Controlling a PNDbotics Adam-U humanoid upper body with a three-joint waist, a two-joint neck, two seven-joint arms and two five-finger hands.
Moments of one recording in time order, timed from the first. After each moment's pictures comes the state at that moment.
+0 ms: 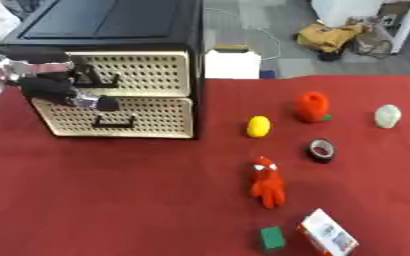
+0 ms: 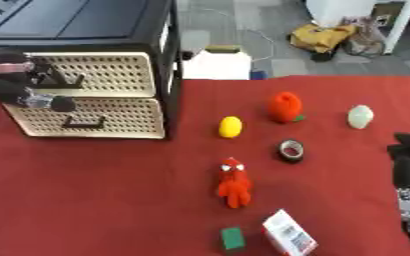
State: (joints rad) left arm -1.07 0.77 -0.34 -1.34 -0.63 0.06 -0.77; right arm -0.13 -0.32 -0.09 -1.99 0.37 -0.32 -0.33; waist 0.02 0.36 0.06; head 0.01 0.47
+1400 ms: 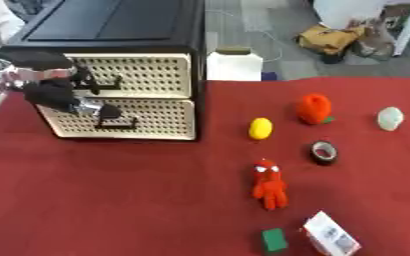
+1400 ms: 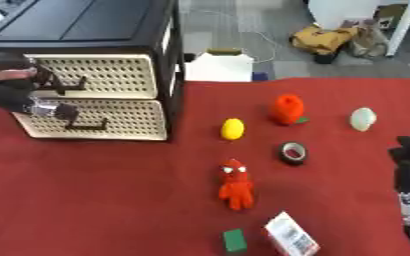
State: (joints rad) left arm -1.03 0.79 -0.34 -1.38 -0.67 0.06 -0.76; right arm -0.13 -0.32 -0.09 -1.99 0.37 -0.32 -0.33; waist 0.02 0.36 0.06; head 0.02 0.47
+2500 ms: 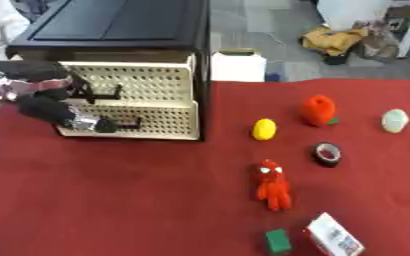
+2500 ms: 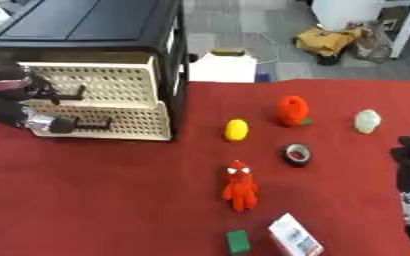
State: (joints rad) left arm -0.95 0.86 -0.37 -1.51 -0.66 0.10 -0.74; right arm -0.13 -0.32 -0.09 -1.99 0.37 -0.32 -0.33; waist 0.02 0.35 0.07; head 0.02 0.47
